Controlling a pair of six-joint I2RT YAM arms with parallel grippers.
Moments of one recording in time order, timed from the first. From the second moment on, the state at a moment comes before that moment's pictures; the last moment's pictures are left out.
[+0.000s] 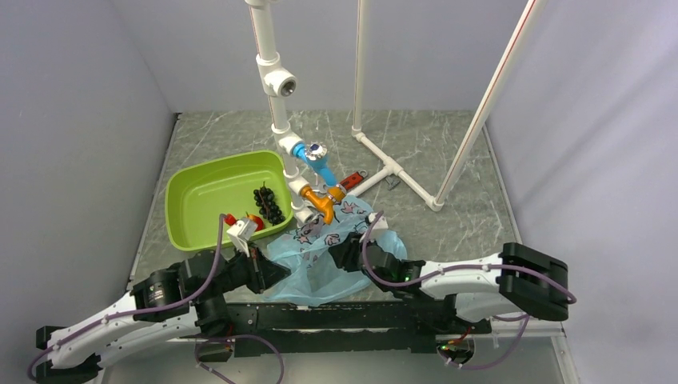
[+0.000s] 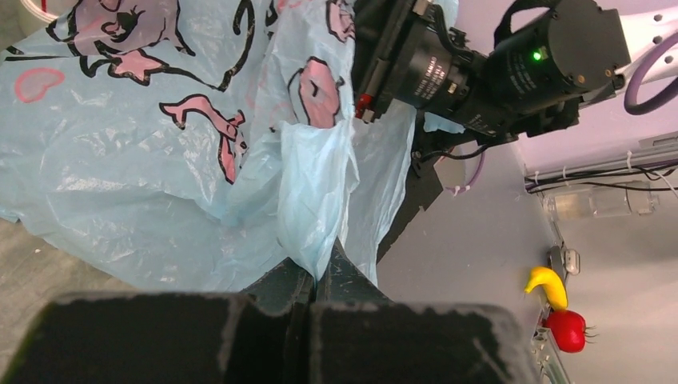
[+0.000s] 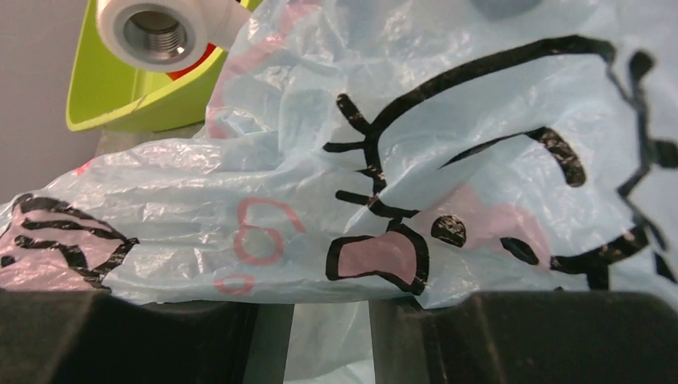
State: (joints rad) left arm -1.16 0.26 0.55 -0.63 -0.13 -0.83; right arm 1.25 1.24 0.36 0.48 0.55 0.90
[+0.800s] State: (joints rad) left arm -1.16 0.26 0.54 -0.51 -0.03 -0.76; right arm 1.14 1.59 0.49 0.67 0.48 0.88
